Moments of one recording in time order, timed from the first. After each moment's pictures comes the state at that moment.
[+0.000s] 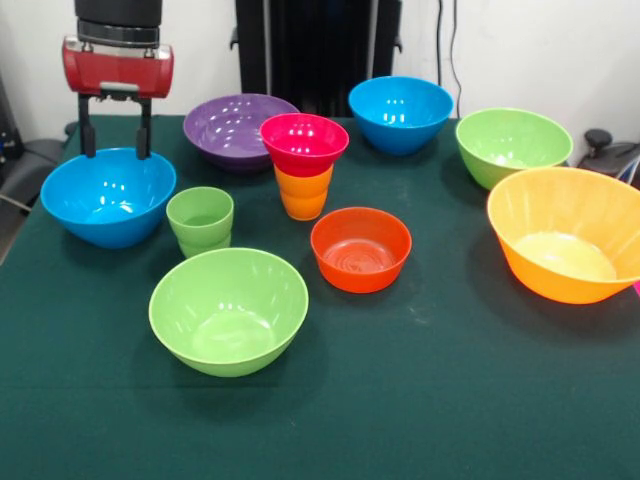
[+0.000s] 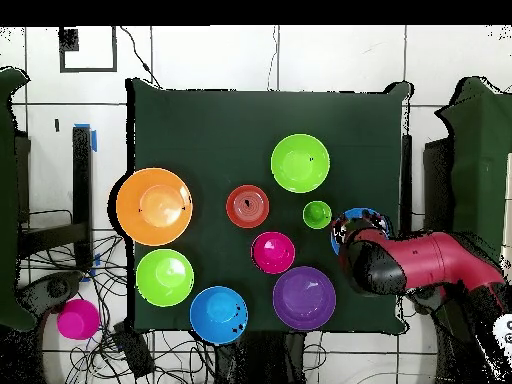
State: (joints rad) arm -1.02 -0.80 0.65 1.89 -0.96 0.45 1.78
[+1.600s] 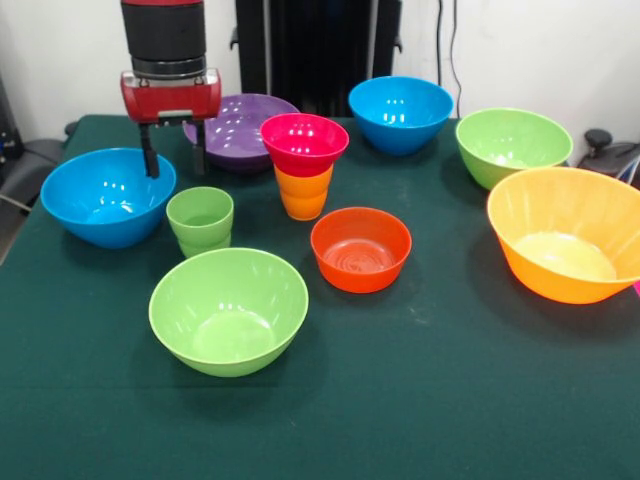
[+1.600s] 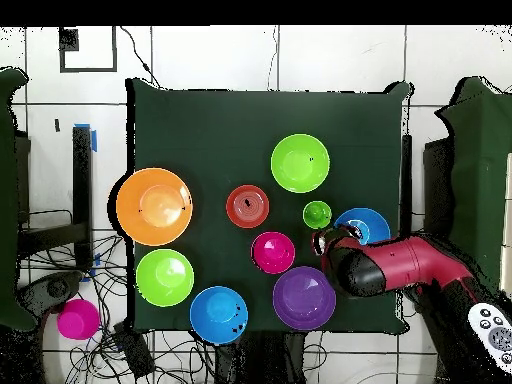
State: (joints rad) arm -1.02 -0.69 0.66 1.92 -0.96 0.45 1.78
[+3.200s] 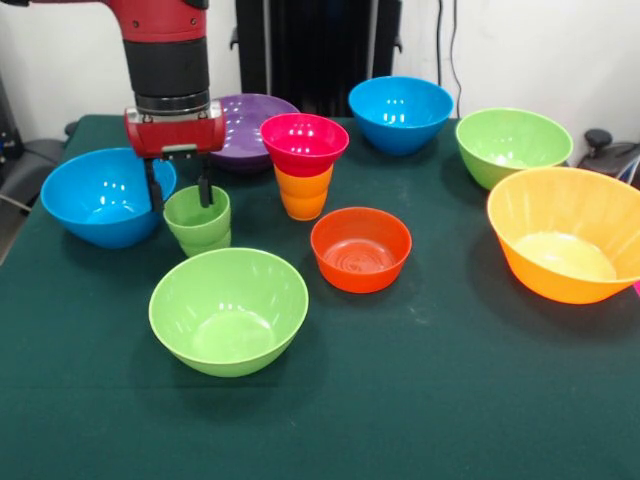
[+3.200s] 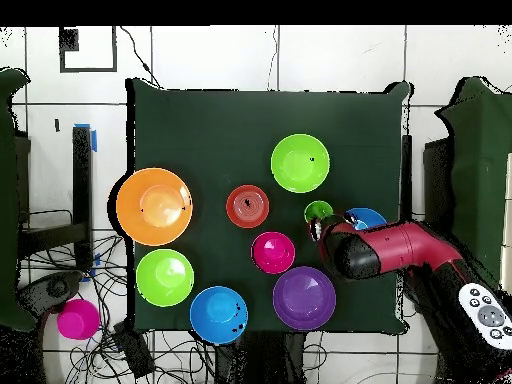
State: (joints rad) arm -1.00 -0.59 0.66 1.82 -0.98 0.45 1.78
